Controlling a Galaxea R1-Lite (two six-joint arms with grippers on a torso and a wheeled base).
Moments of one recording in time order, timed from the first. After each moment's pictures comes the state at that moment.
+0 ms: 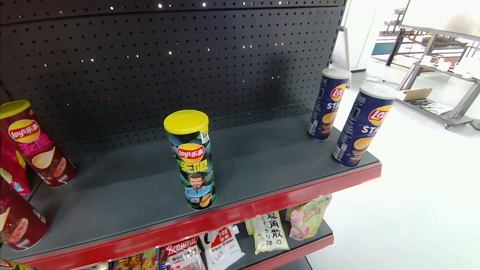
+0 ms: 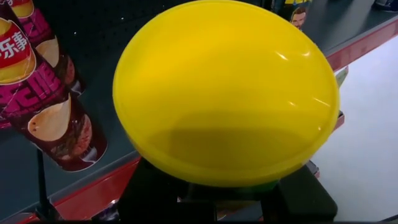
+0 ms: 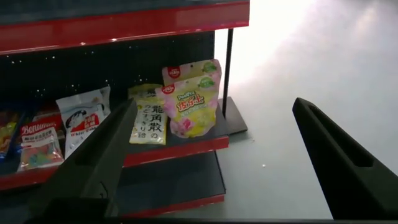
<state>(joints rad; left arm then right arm) -0.01 0.25 -0.35 0.18 -0.25 0.10 0.11 0.09 0.00 0.00 -0.01 -0.01</state>
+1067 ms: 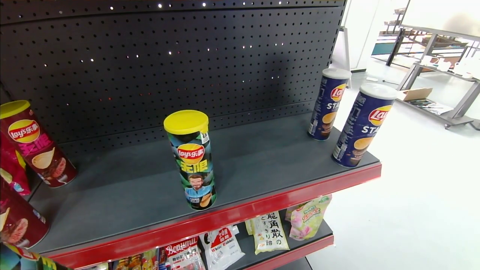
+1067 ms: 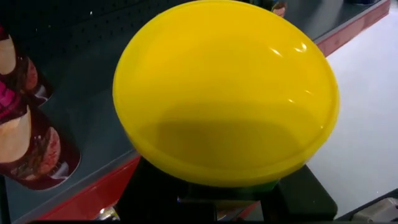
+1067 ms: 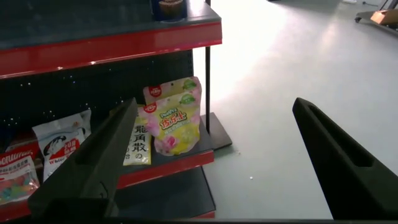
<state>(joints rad) -0.01 0.36 -0.33 0.09 -0.35 0.09 0.00 0.00 0.00 0.00 -0.01 -0.01</state>
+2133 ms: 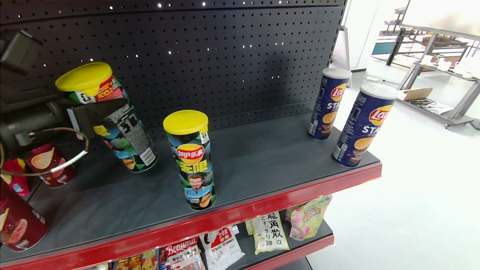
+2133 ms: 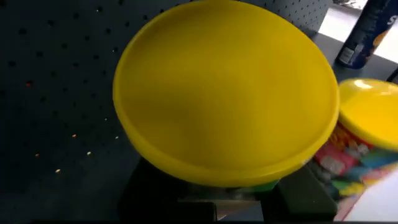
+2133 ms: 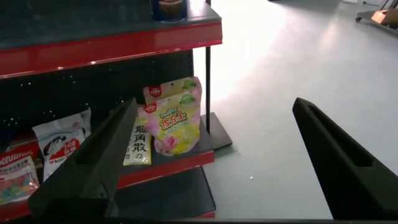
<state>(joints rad) -0.17 1.31 -0.83 -0.39 -0.19 0.06 0.00 0.00 0.00 0.00 -0.01 -0.01</state>
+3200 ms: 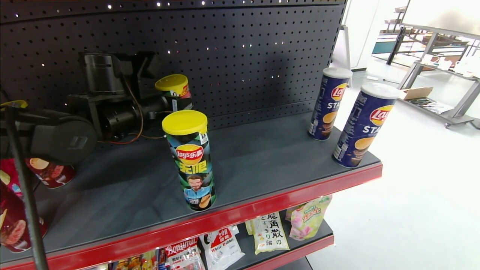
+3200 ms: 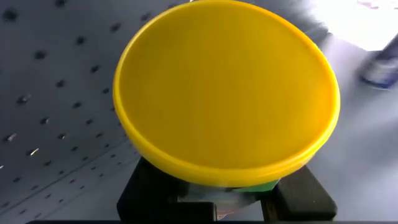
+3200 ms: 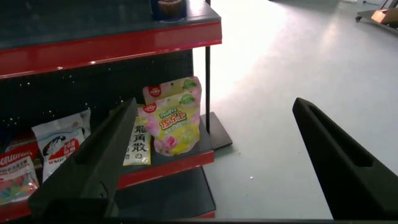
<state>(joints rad) -0.33 1.80 -1.15 -0.49 -0.01 0.00 0.00 0.00 0.00 0.00 -0.01 -0.01</state>
